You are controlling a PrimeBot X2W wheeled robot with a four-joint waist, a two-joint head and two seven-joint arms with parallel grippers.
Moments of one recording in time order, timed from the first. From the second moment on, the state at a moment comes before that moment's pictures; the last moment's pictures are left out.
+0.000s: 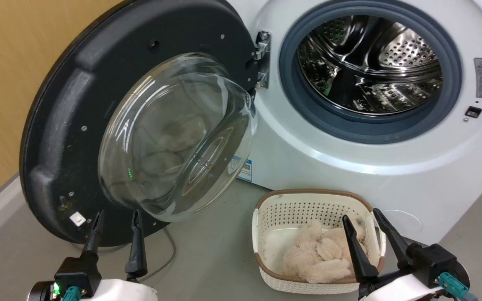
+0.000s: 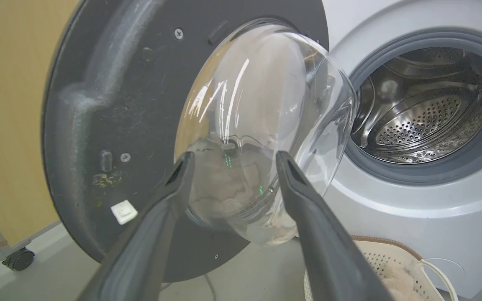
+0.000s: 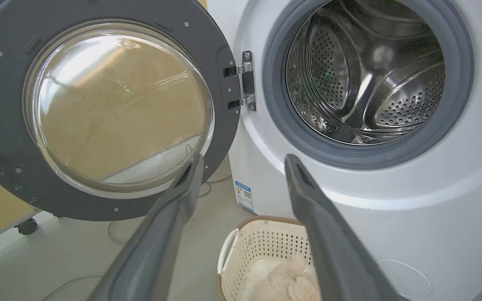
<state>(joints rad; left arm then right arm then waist) 0.06 0.05 0.01 -0.02 -0.11 0.01 -0.19 0.01 -0.05 0.13 0.09 0.15 0.13 -0.18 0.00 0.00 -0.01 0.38</state>
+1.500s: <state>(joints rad) 0.08 0.07 0.20 -0.11 -0.19 -0.05 -0.26 0.00 -0.05 0.17 0.11 0.21 0.13 -0.26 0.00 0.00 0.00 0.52</state>
